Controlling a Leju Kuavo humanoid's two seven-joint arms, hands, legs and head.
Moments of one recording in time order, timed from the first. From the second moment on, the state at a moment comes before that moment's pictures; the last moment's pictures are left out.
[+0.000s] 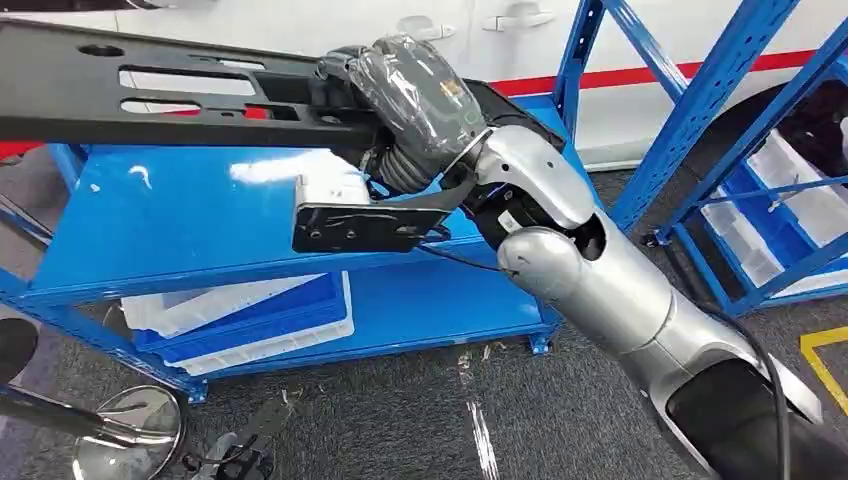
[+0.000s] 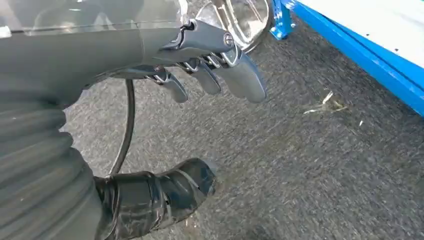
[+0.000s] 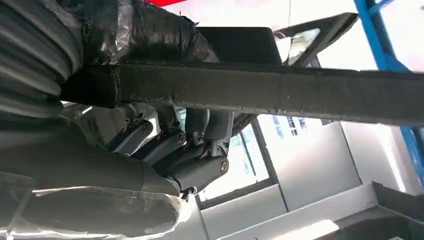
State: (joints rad) left arm -0.03 0.19 -0.71 -0.84 -0.22 0.35 0.14; right arm -1.04 -0.03 0.79 -1.43 0.90 0.08 0.05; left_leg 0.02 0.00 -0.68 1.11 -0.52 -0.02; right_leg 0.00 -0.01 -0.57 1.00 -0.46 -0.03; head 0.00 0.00
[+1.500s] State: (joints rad) left arm -0.12 0.32 -0.55 -0.21 0.25 -0.23 0.16; right arm -1.13 0.32 0.97 -0.99 0.85 -0.19 -0.03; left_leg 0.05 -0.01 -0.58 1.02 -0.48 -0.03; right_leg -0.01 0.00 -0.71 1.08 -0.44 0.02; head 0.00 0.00
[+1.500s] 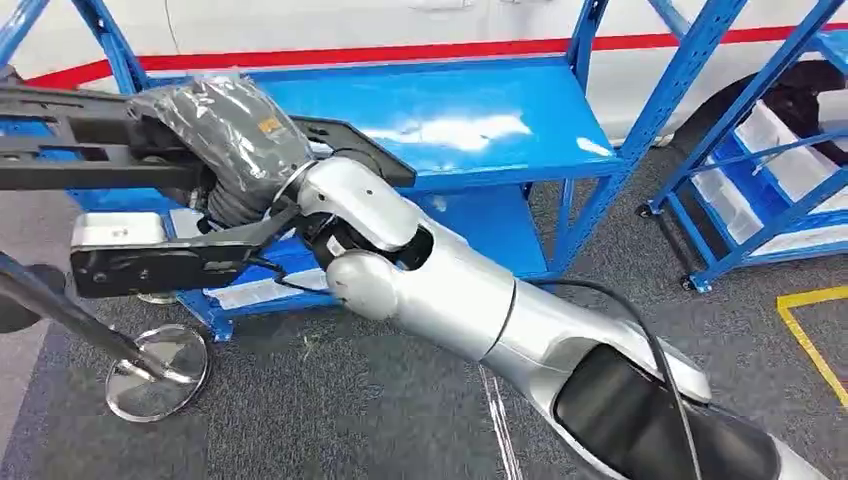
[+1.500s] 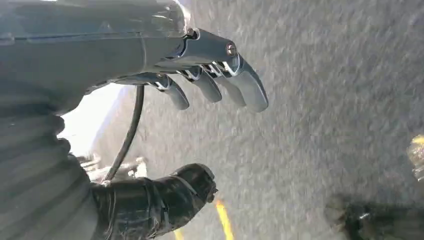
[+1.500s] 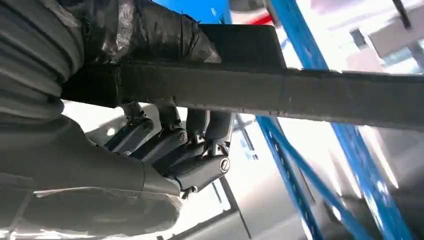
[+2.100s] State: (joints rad) left arm -0.11 0.30 -0.48 -0.20 0.31 -0.19 0.22; right arm -1.11 0.19 0.96 -1.14 0.85 0.01 0.01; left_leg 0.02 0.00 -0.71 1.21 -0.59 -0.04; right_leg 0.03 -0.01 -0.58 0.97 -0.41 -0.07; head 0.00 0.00
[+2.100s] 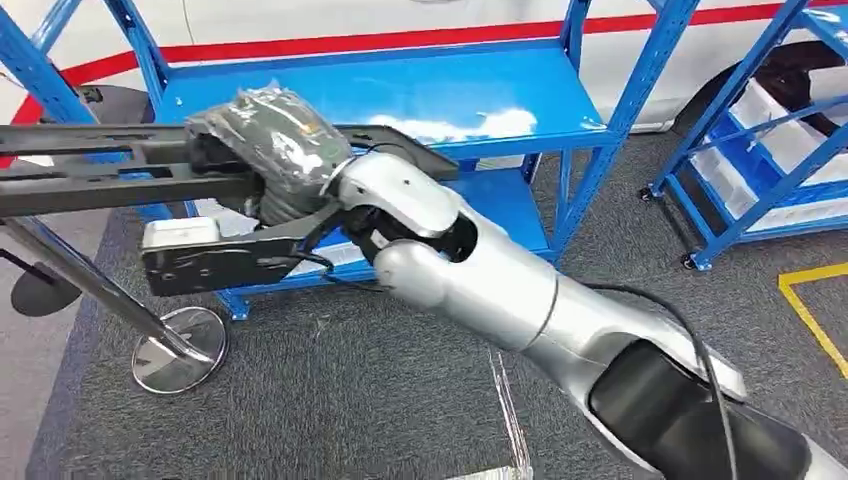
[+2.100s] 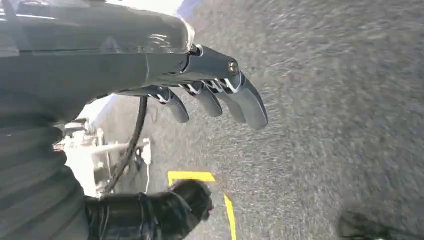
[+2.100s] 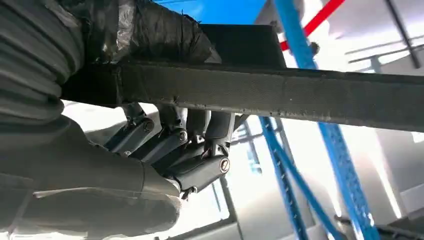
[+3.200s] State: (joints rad) left arm -0.28 -0.06 -0.58 -0.21 -0.08 0.16 0.14; right arm -1.16 0.34 1.13 -0.95 0.71 -0.32 0.00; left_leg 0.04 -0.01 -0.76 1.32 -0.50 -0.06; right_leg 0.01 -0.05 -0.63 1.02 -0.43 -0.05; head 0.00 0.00
